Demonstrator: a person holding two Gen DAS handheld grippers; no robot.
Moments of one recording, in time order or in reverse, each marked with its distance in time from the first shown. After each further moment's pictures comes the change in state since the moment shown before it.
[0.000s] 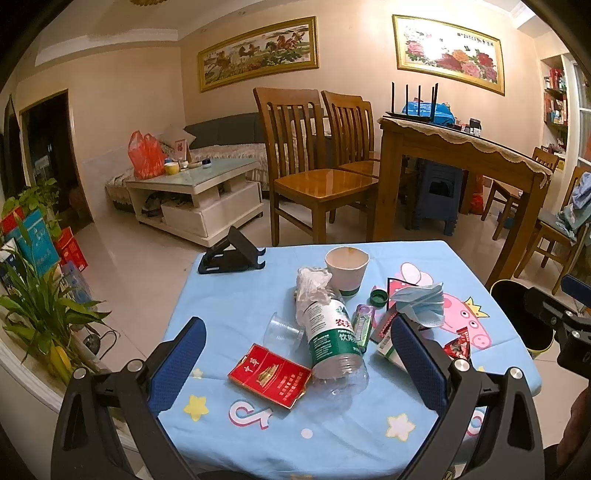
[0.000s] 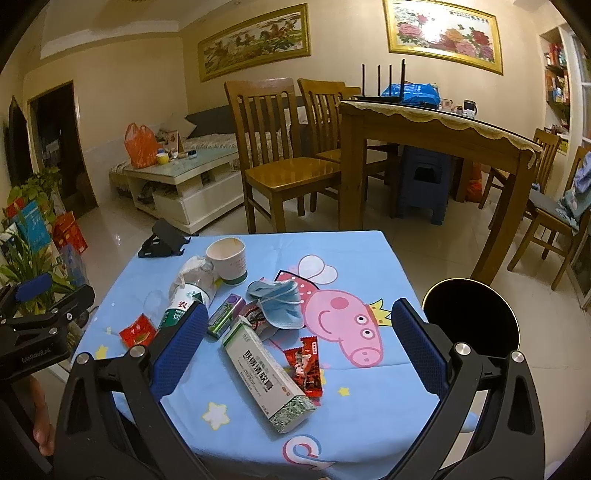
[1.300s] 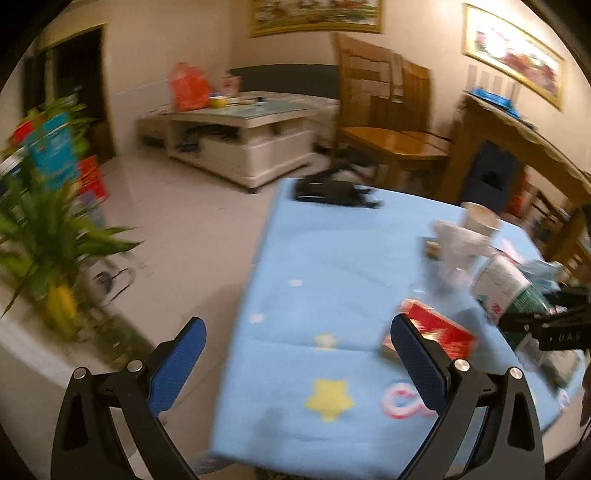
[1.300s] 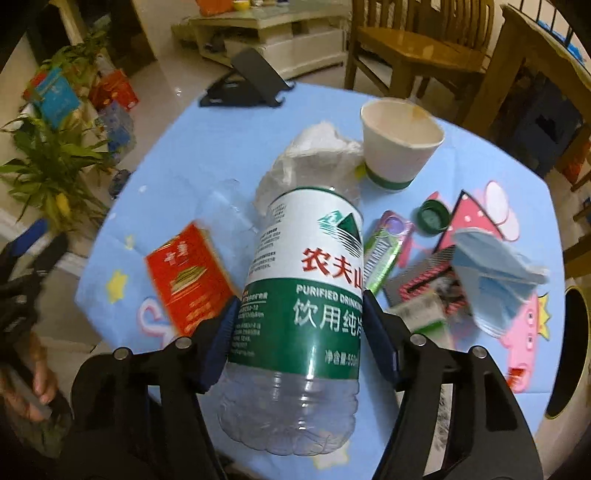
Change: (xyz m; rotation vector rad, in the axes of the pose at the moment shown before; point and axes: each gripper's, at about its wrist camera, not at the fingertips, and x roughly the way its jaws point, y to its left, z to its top) left arm 0.084 0.163 -0.055 -0.143 0.170 0.016; right arm 0.201 0.155 -0.013 -0.264 0.573 0.264
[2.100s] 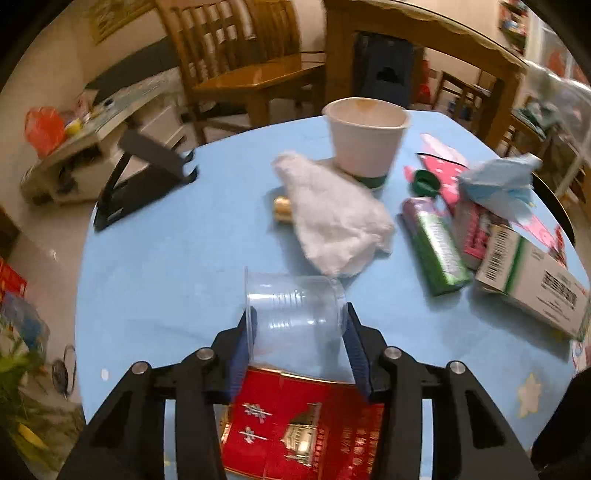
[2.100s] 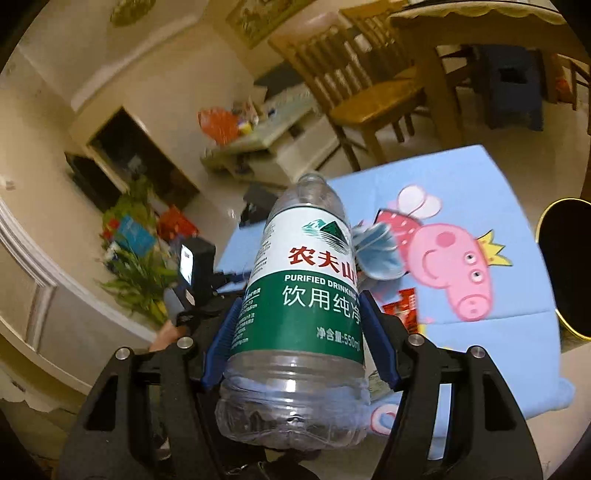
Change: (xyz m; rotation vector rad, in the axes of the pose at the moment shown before) left arm 0.129 -0.129 0.024 0.403 0.222 -0.205; right arm -0.175 -0.154 -0.127 0.358 -0.412 0.368
